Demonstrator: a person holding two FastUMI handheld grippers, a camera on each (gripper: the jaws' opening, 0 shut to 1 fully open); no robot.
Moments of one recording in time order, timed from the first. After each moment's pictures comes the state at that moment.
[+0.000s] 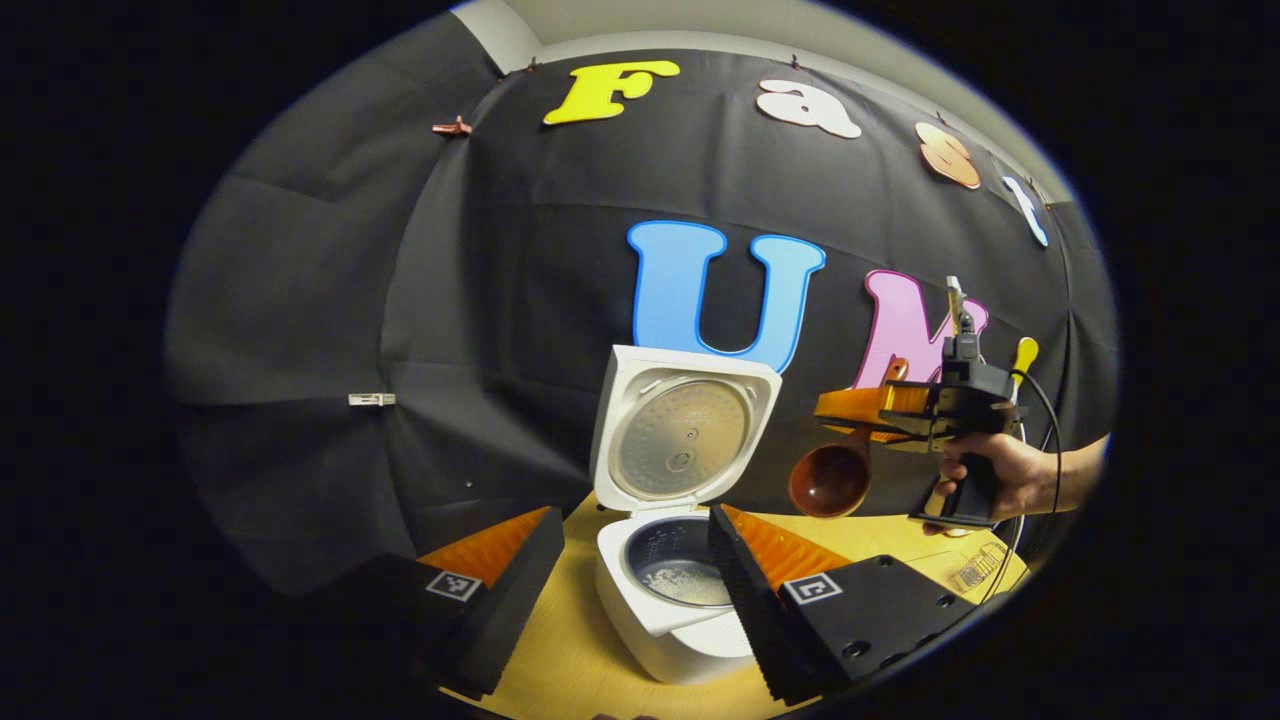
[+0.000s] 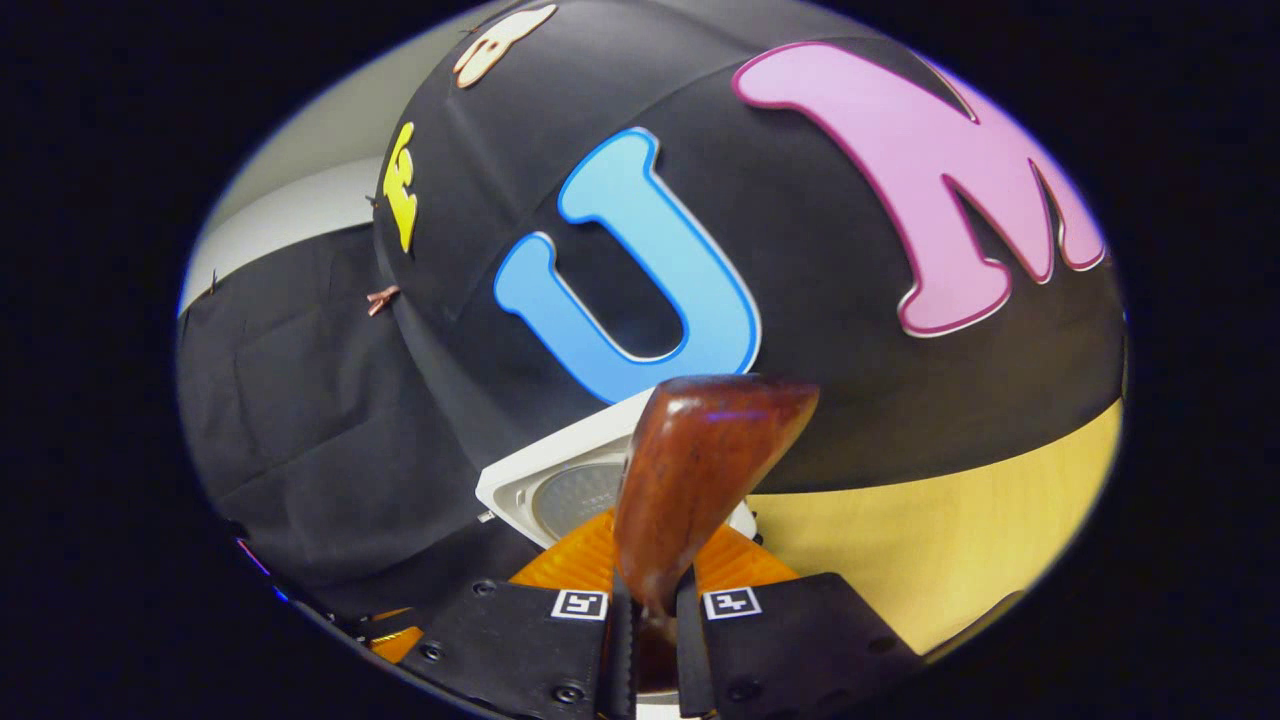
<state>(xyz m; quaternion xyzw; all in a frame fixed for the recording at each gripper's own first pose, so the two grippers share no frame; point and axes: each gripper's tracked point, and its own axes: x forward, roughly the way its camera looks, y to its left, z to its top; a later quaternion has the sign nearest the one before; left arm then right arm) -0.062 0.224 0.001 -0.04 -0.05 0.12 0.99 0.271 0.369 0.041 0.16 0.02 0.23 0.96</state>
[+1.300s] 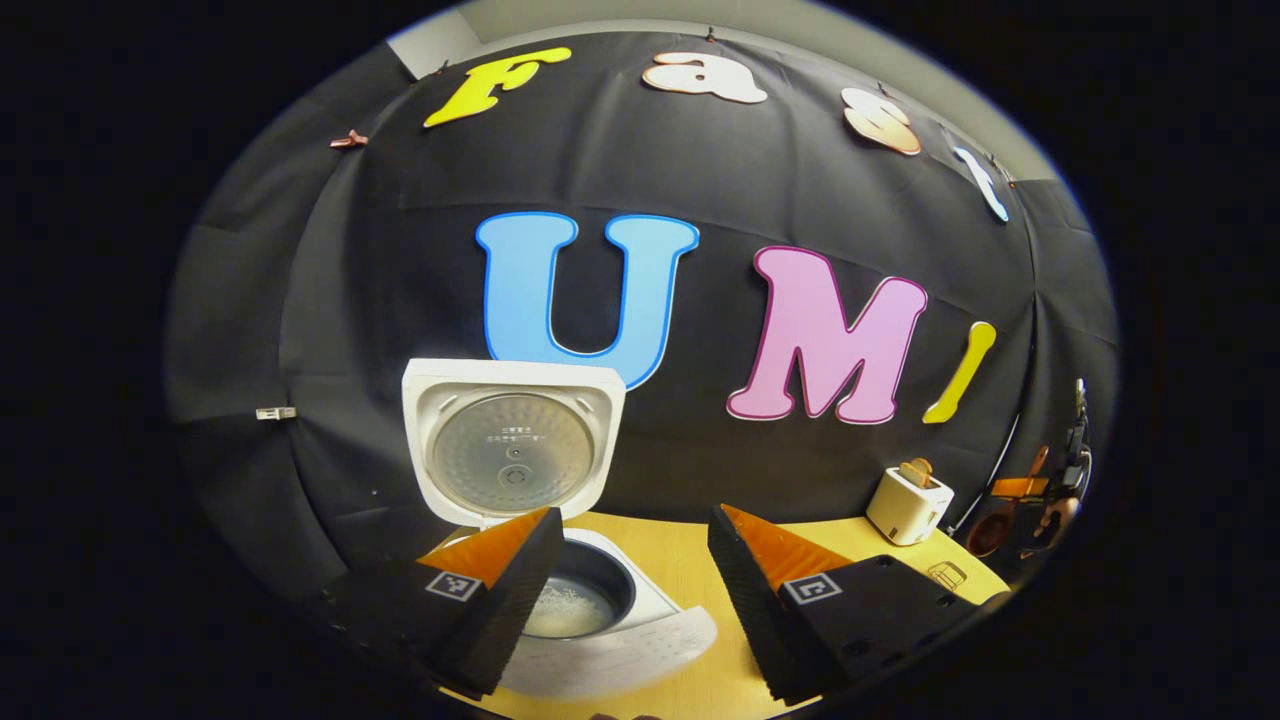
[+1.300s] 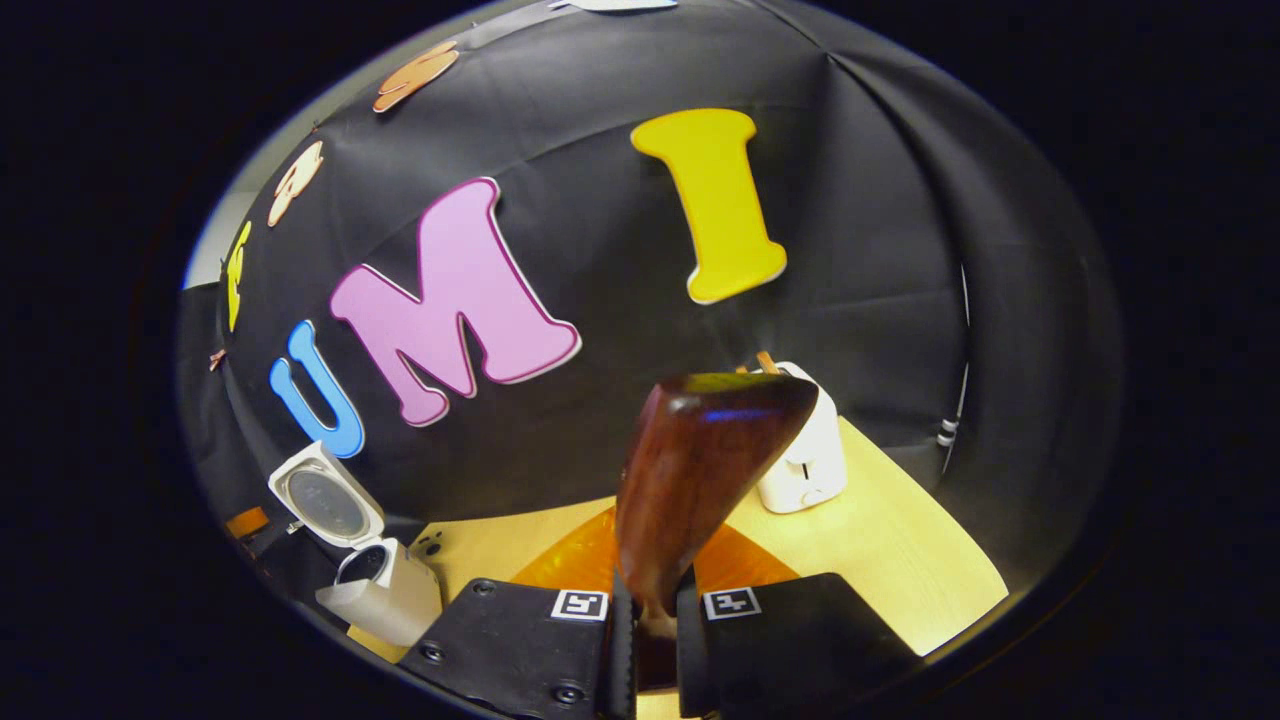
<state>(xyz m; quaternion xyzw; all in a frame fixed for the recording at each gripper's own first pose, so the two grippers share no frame) 0.022 0.064 0.034 -0.01 -0.04 0.06 1.00 0.093 -0.162 -0.033 0.16 -0.01 -0.10 0.98</state>
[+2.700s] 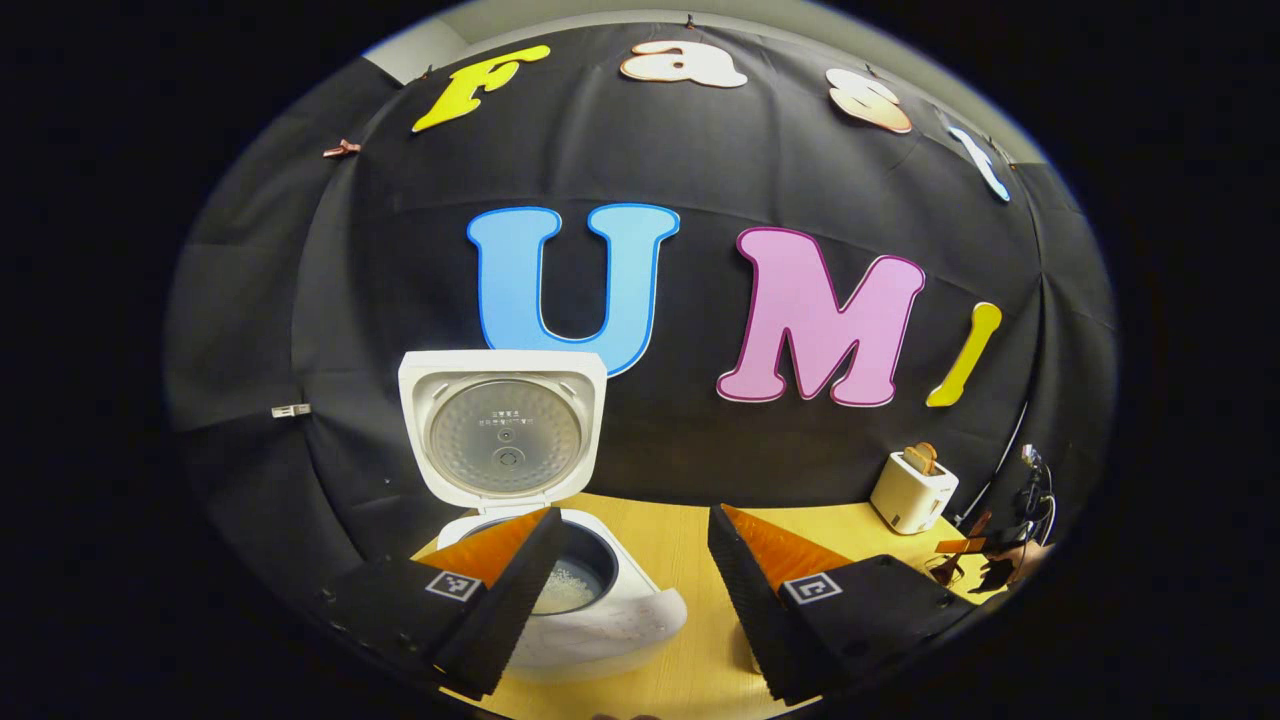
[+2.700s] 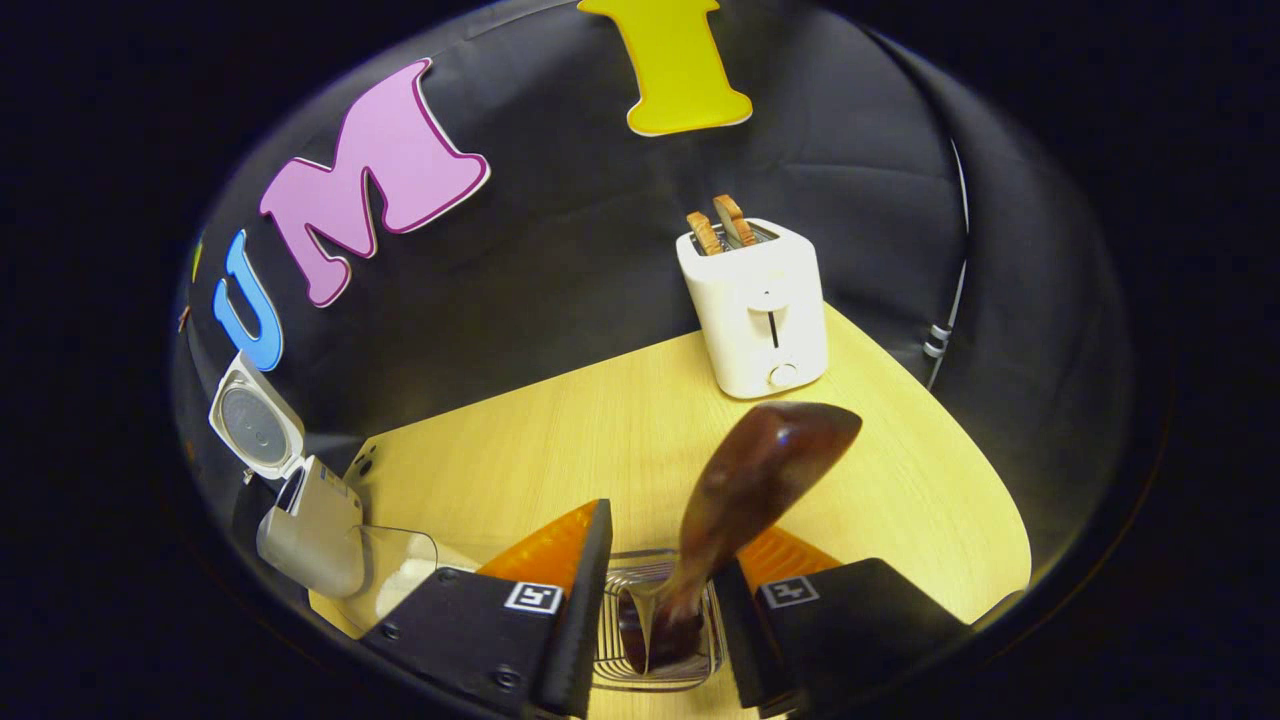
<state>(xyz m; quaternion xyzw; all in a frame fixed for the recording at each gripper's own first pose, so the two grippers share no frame) 0.012 0.039 0.028 -0.01 -0.02 0.08 1.00 0.133 -0.188 -0.167 0.15 0.15 -0.12 0.97</state>
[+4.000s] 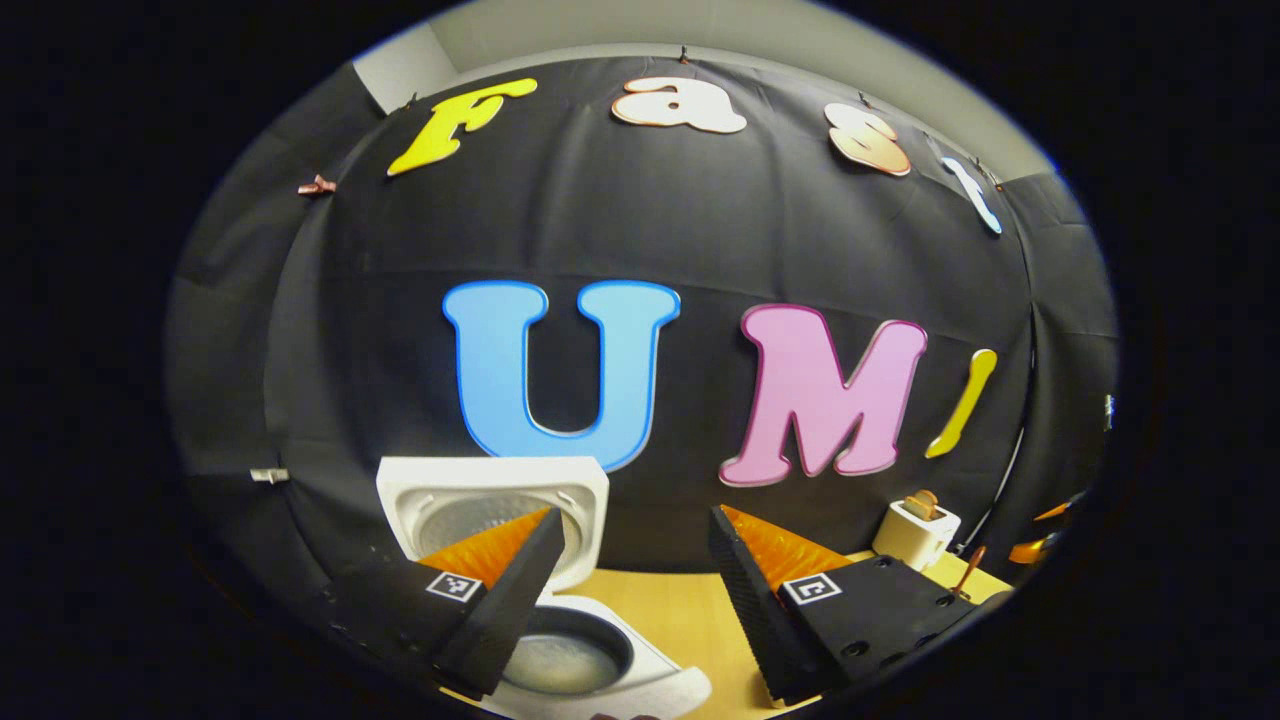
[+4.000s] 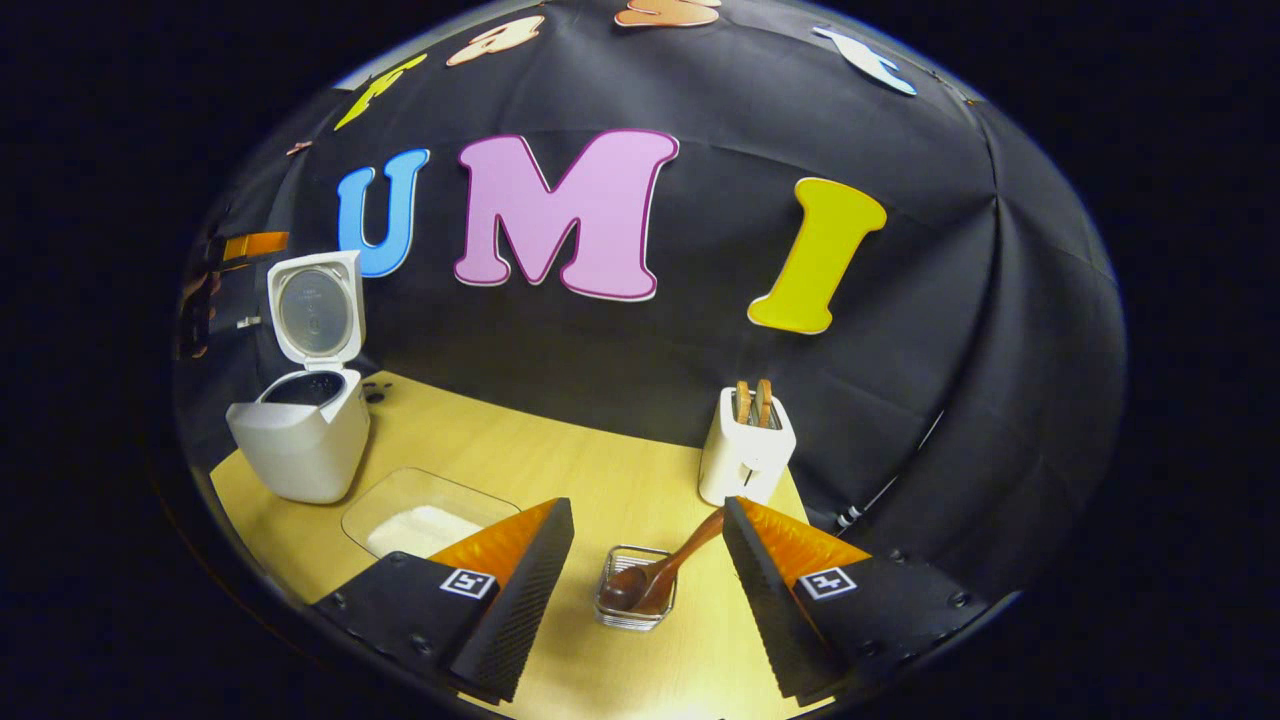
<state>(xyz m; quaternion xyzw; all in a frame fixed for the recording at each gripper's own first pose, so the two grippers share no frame) 0.057 0.082 0.139 0.03 -0.12 0.06 0.99 0.007 -0.088 -0.027 -0.12 0.04 -0.12 0.98</state>
